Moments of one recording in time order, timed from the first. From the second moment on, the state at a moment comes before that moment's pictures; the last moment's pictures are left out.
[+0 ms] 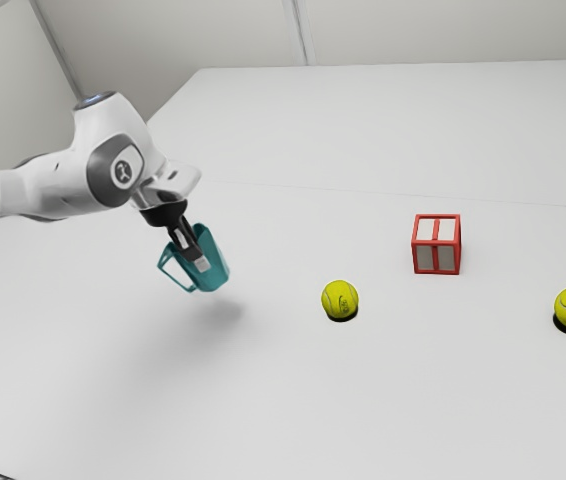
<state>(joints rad) -0.06 -0.01 0.07 -2.14 -0.17 2.17 0.92</state>
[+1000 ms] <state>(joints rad) -0.12 0.00 0.06 -2.32 0.07 2.38 0.62</state>
